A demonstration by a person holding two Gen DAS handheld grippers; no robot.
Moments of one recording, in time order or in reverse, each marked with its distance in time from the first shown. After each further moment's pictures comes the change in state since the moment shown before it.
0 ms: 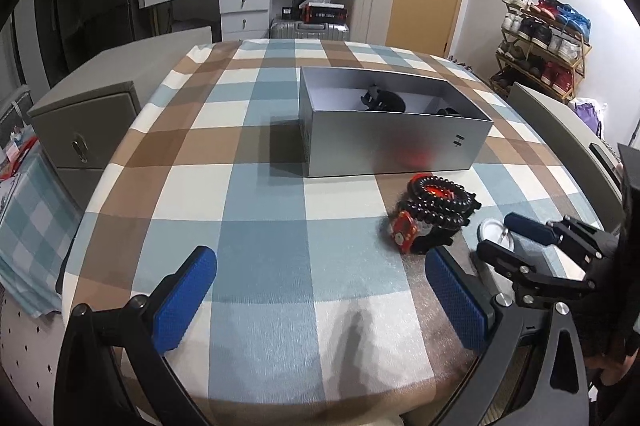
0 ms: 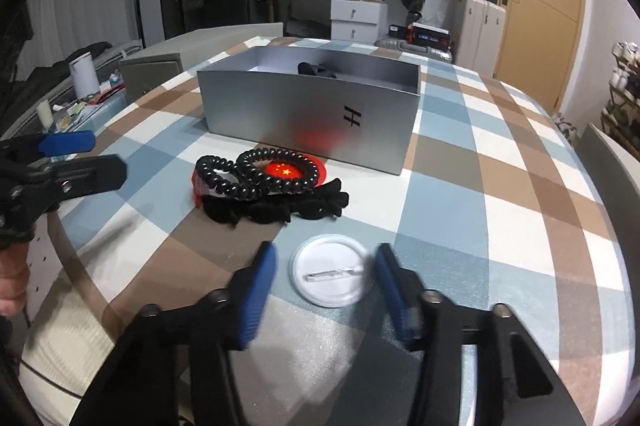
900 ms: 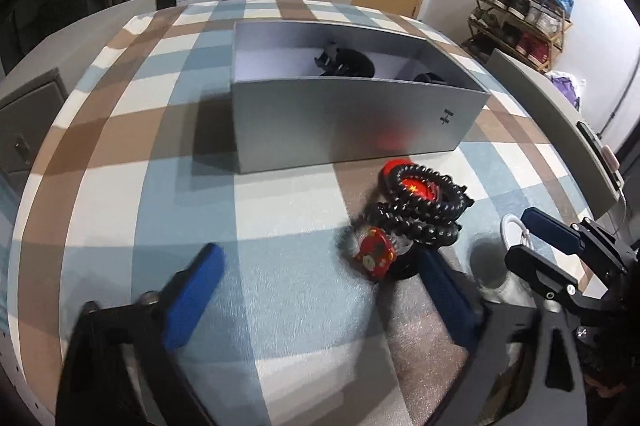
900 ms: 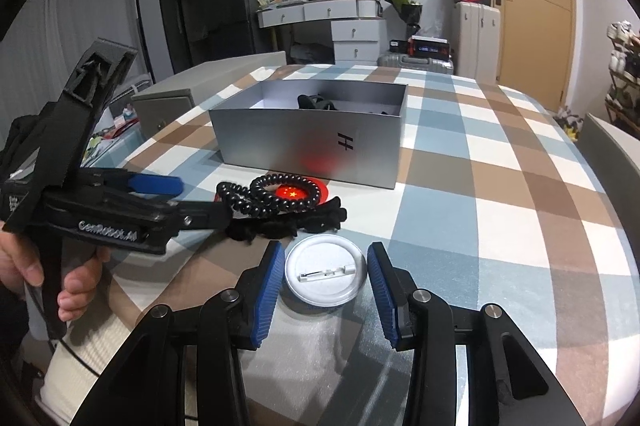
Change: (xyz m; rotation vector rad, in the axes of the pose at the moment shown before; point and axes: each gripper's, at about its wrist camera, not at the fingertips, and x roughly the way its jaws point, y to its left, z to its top) left arm 0.041 -0.016 0.015 0.052 0.137 -0.151; right arm -0.024 -0.012 -0.001 0.076 -0.082 0.061
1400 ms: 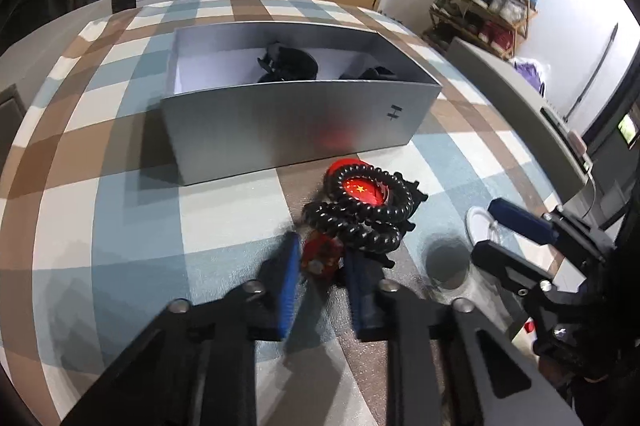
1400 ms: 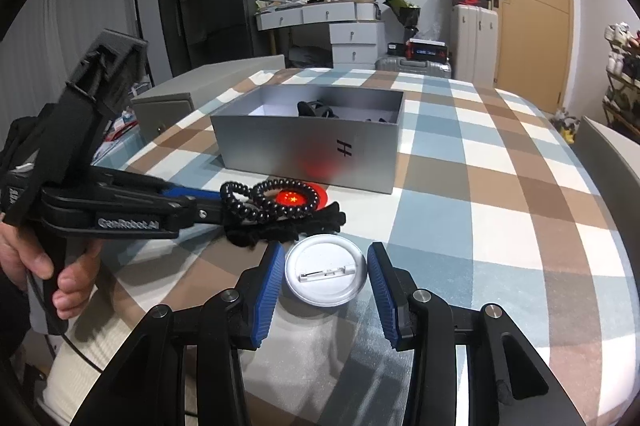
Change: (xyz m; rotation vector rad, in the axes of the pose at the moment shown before) left arm 0.003 -0.018 0.008 0.068 0.040 -0.115; right arm -0.007 0.001 0.004 0.002 -0.012 -0.007
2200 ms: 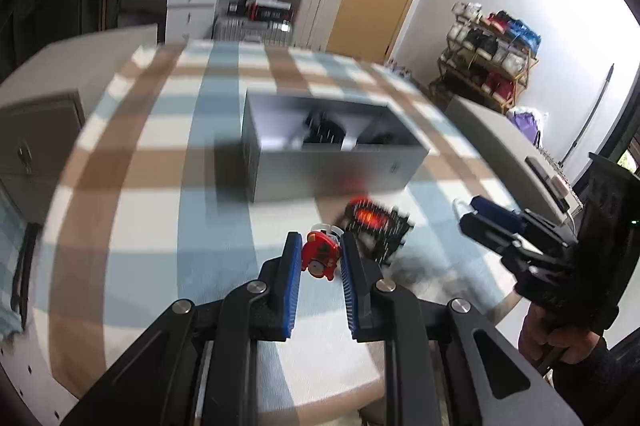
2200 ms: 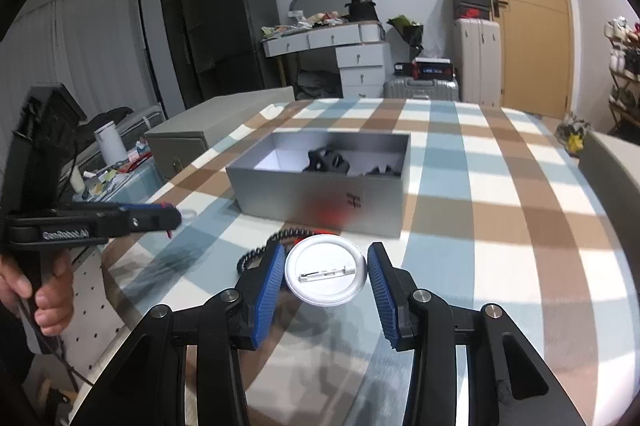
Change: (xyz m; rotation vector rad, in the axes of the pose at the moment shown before) left arm -0.073 0.016 -0.006 -0.077 -0.196 0.011; right arm -0.014 -0.006 0.028 0.043 -0.084 0.065
